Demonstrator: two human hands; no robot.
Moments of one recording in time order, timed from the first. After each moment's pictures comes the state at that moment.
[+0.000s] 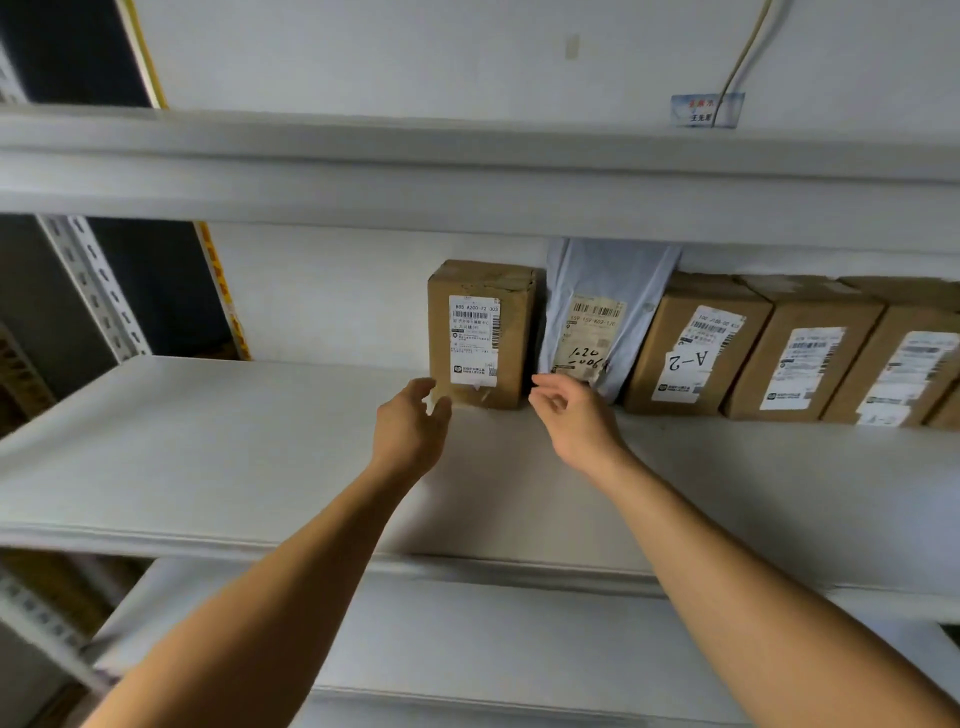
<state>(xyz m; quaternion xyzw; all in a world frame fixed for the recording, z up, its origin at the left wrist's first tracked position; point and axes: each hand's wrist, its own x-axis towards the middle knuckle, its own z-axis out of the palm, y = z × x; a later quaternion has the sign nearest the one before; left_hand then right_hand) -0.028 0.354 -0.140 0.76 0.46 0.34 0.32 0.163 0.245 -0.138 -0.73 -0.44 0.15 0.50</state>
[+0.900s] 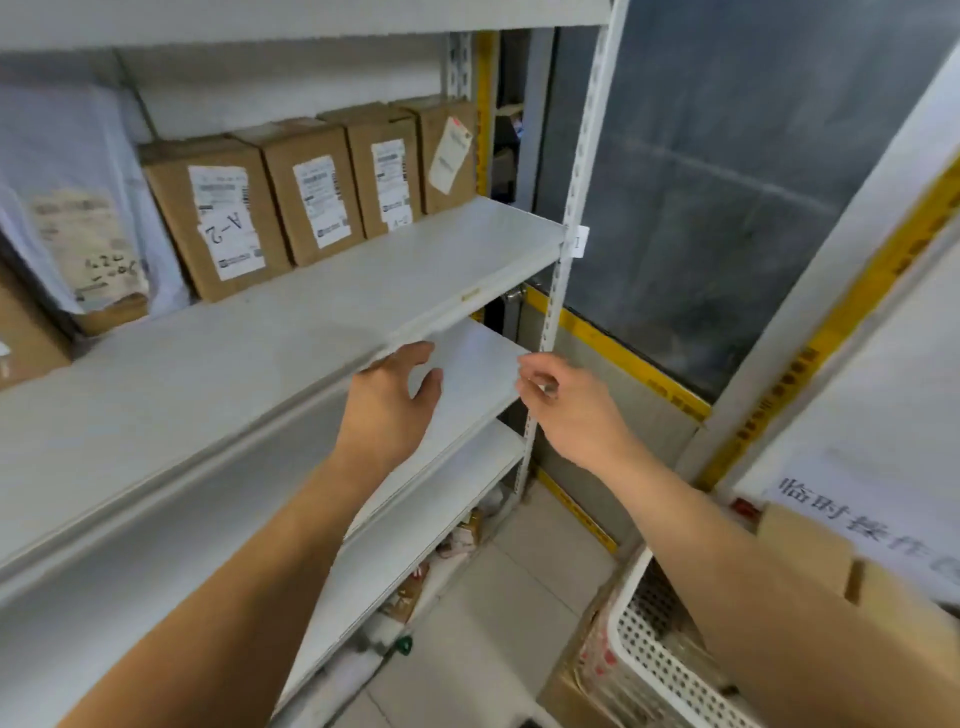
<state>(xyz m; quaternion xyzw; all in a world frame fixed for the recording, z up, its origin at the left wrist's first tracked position) 0.063 0.008 -0.155 0.92 0.02 0.18 0.34 0.099 -0.214 -0.162 -0.89 -0.11 -0.01 0.45</state>
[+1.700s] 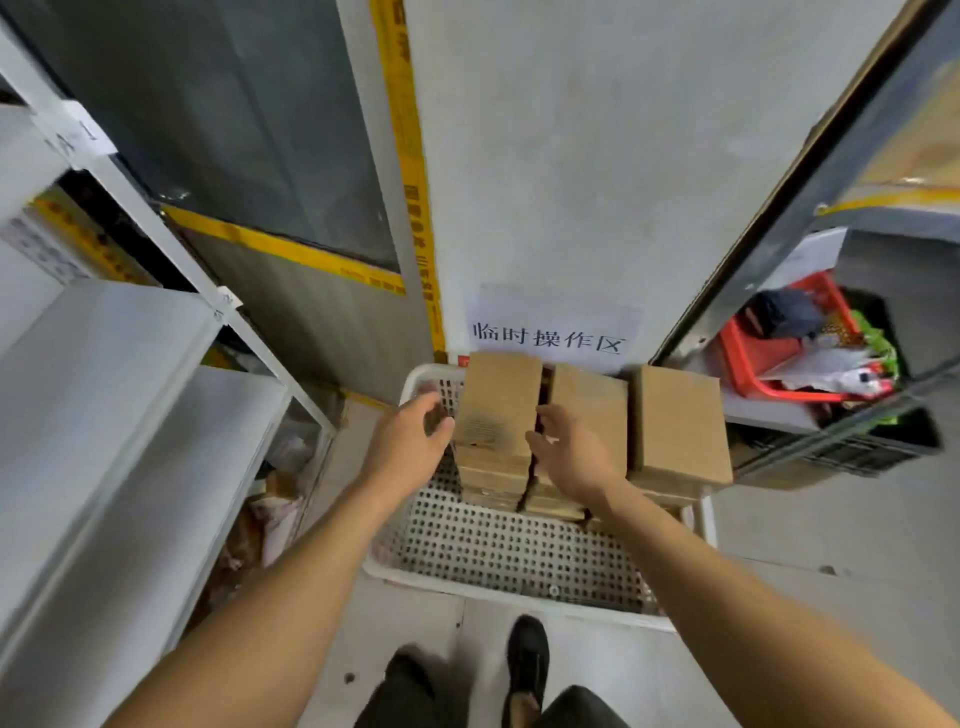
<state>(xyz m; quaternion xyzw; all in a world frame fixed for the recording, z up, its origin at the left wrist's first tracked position) 0.072 -0.449 -0.336 0.93 -0.15 -0.19 0.29 -0.035 -0.651 -0.348 -0.86 0.27 0.09 0.43</state>
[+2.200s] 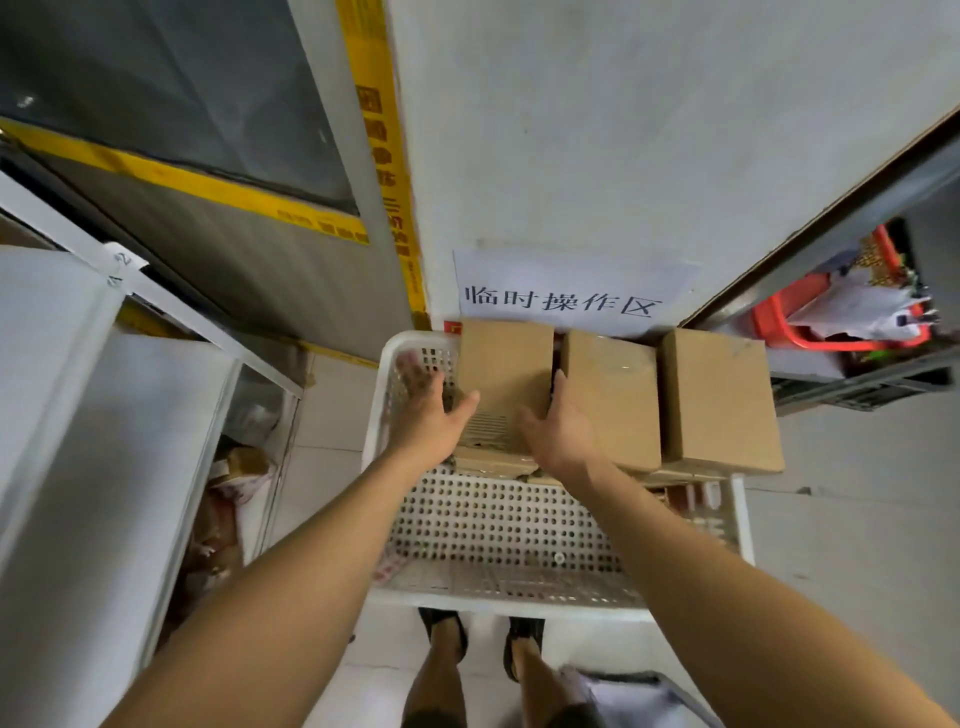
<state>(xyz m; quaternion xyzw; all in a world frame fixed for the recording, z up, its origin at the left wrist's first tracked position) 0.160 -0.492 -0.483 0.87 -0.10 -0.38 0.31 0.047 -0.649 -0.437 -0.79 0.40 0.12 0.45</state>
